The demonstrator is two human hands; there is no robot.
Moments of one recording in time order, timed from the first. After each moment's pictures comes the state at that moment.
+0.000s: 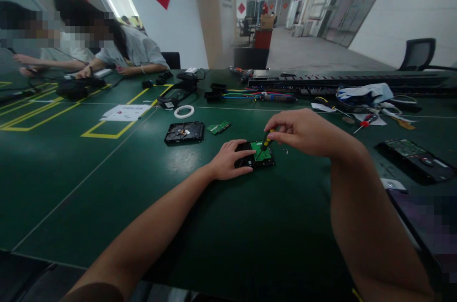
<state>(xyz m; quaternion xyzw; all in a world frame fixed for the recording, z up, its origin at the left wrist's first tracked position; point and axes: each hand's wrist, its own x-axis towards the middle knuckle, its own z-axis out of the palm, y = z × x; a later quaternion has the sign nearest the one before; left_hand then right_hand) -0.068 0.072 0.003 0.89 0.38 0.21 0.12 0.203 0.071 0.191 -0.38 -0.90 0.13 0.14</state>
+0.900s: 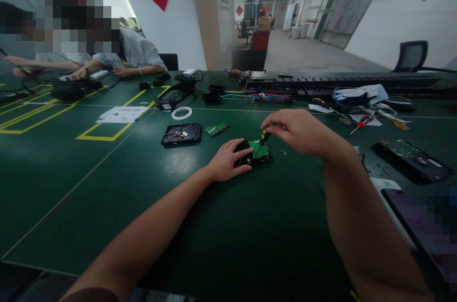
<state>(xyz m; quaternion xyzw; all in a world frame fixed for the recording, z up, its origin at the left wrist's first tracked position) -0.063 0.077 -0.004 0.89 0.40 0.21 0.10 0.199 0.077 0.184 -0.40 -0.90 0.08 0.17</state>
